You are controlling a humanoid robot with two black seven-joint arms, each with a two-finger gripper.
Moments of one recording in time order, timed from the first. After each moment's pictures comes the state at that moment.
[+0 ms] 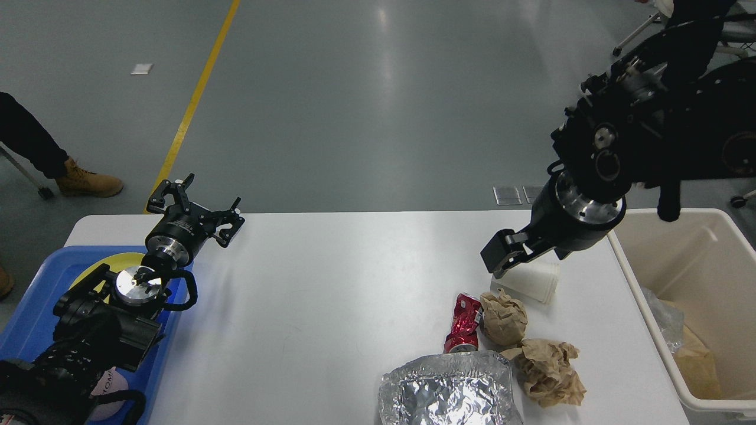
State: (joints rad) left arm -0.72 0.13 -1.15 -0.27 -0.18 -0.48 0.06; right arm 2.20 -0.25 -1.10 1.62 -0.28 0.52 -0.13
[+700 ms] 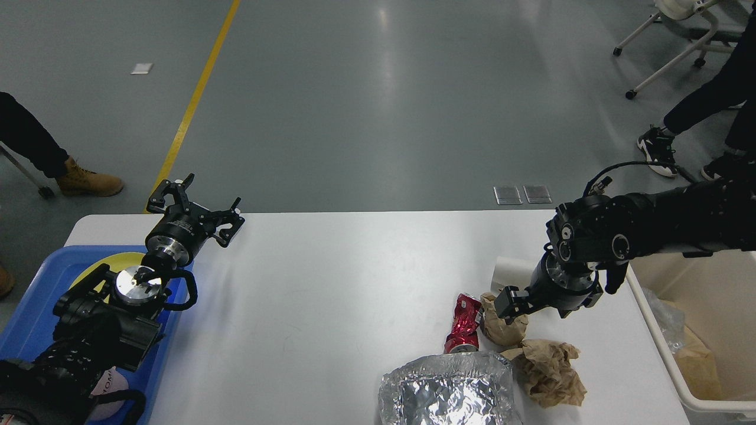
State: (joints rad) left arm -0.72 0.13 -1.15 -0.27 -0.18 -0.48 0.06; right arm 1.53 -0.18 -1.08 1.12 -0.31 0.45 -0.13
